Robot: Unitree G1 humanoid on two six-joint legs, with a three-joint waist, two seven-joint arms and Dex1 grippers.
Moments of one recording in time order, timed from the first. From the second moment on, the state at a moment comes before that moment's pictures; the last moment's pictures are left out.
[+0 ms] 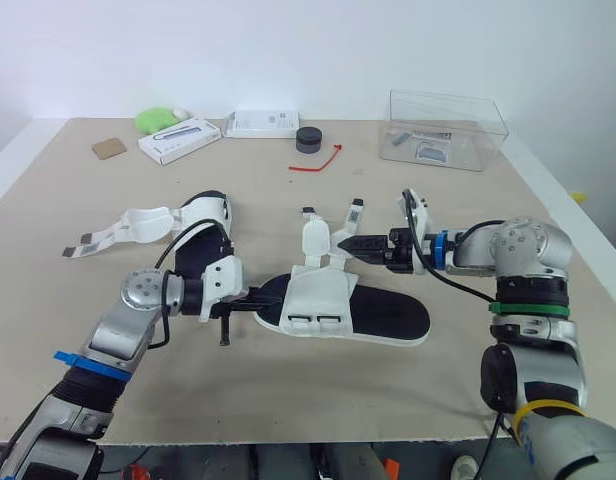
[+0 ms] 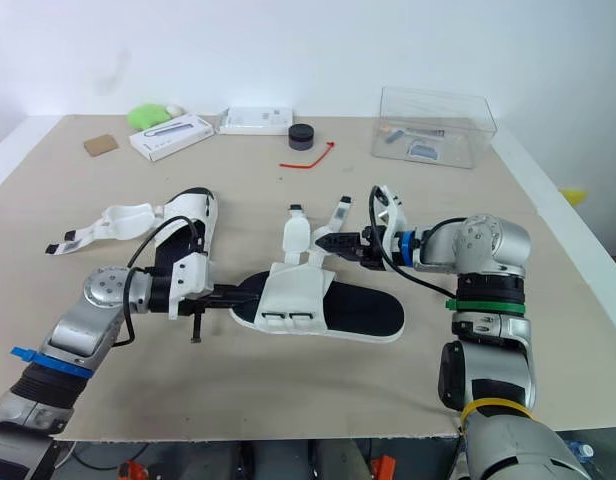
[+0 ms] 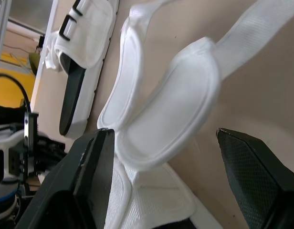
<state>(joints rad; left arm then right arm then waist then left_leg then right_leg) -0.42 0.60 -0.20 0.03 -0.24 0.05 -1.19 -0.92 -0.45 -0.23 0.41 0.68 1.49 0.56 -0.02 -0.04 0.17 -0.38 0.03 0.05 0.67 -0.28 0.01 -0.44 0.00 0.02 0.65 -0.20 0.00</state>
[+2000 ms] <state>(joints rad) -0.38 0.57 -0.20 -0.02 -0.23 0.07 -1.16 -0.75 -0.39 0.05 0.35 0.24 0.07 1.03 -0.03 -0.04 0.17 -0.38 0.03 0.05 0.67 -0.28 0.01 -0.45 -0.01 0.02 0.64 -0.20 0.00</state>
